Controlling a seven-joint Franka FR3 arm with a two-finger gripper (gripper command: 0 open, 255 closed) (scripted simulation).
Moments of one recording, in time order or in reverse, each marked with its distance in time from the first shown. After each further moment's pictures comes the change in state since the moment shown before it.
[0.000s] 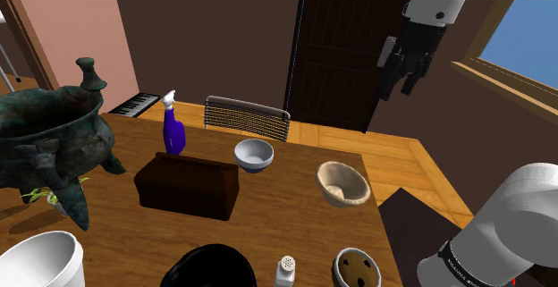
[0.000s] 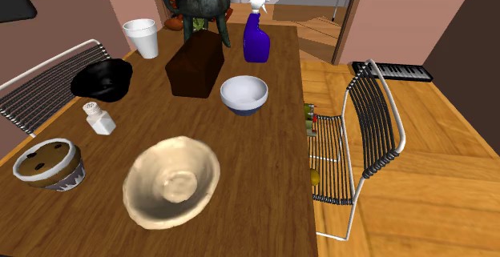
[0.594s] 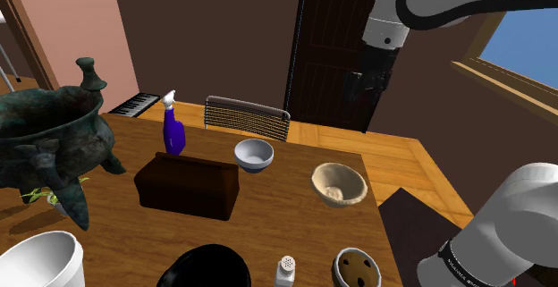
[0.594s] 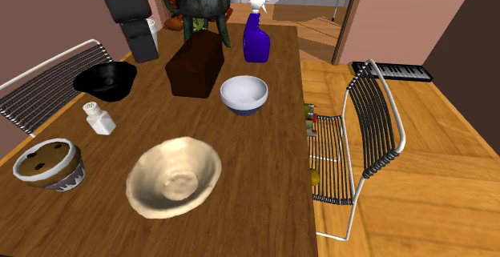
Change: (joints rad) arm 0.006 0.200 0.050 -0.012 0.017 0.213 0.046
